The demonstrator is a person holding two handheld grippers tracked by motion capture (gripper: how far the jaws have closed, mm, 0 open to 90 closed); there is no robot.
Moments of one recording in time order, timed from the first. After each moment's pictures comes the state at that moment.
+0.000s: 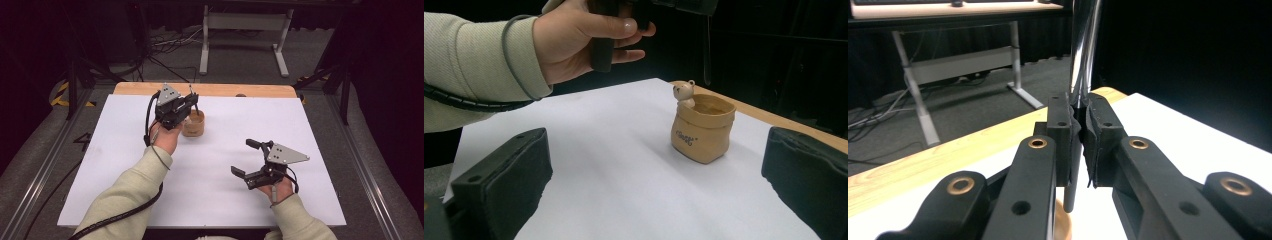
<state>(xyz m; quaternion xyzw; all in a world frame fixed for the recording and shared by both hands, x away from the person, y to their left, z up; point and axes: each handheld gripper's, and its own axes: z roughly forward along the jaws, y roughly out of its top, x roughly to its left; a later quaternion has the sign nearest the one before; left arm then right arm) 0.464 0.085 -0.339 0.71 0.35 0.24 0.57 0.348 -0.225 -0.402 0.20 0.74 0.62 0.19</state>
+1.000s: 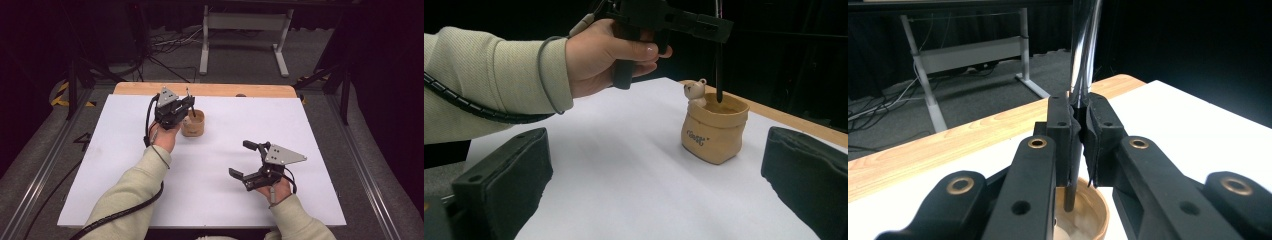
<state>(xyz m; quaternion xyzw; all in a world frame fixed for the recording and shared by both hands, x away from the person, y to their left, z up) 0.482 0.092 -0.368 0.71 0.36 0.24 0.56 0.348 -0.221 -0.405 0.19 0.74 0.62 0.17</state>
